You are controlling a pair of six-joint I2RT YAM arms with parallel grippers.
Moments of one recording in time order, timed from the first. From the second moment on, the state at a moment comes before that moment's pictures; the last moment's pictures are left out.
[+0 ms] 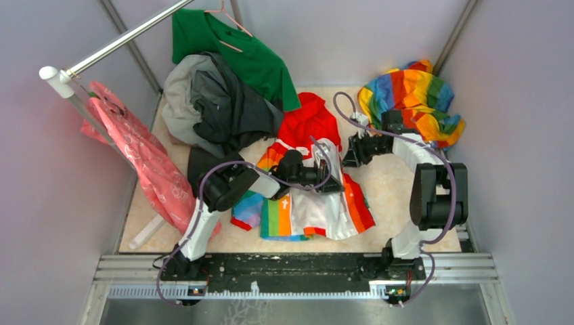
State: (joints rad) left arm -0.86 2.24 1.09 1.03 0.68 -0.64; right arm 0.01 1.64 1.08 -0.58 -0.86 -0.47
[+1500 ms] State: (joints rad) left arm -0.87 2.24 1.06 1.09 0.78 -0.68; right arm 0.06 1.67 1.08 -0.55 -0.86 -0.40
